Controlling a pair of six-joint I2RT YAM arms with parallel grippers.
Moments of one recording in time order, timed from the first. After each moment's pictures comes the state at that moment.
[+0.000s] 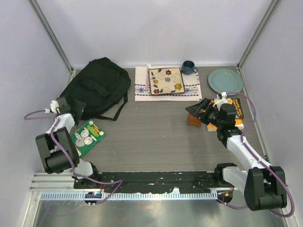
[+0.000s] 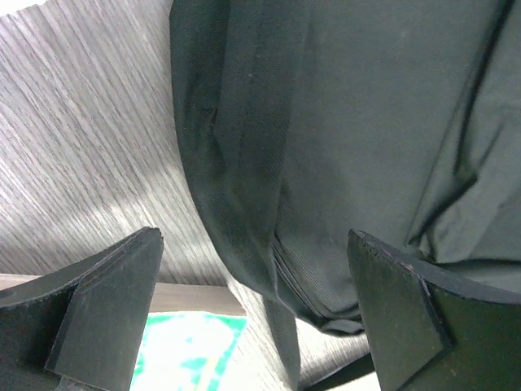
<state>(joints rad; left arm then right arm) 0.36 1.46 0.80 -0.15 -0.12 -0.90 0.07 1.03 0.46 0.19 -0.44 0.76</state>
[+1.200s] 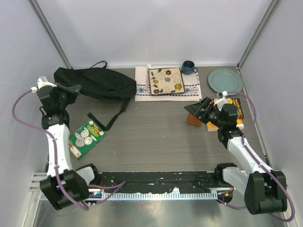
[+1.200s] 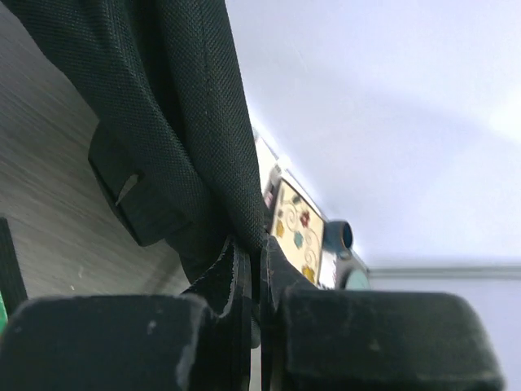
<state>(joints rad) 0.36 1.11 0.99 -0.15 0.29 -0.89 0.07 0.97 0.46 0.24 -0.52 0.84</state>
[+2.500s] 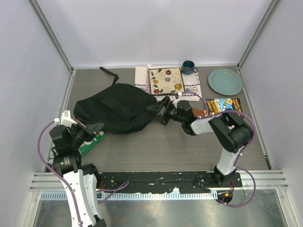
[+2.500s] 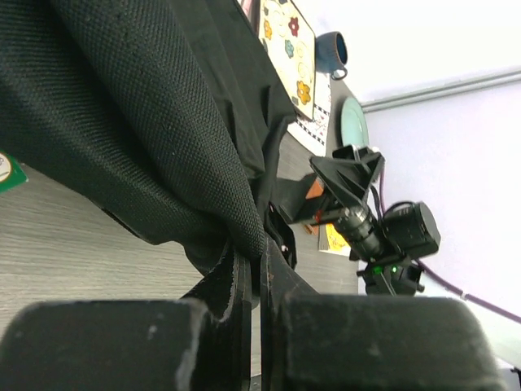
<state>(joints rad) 0.36 0.41 0.63 -0.64 0.66 -0.78 0.56 1.77 0.67 0.87 -0.40 1.33</state>
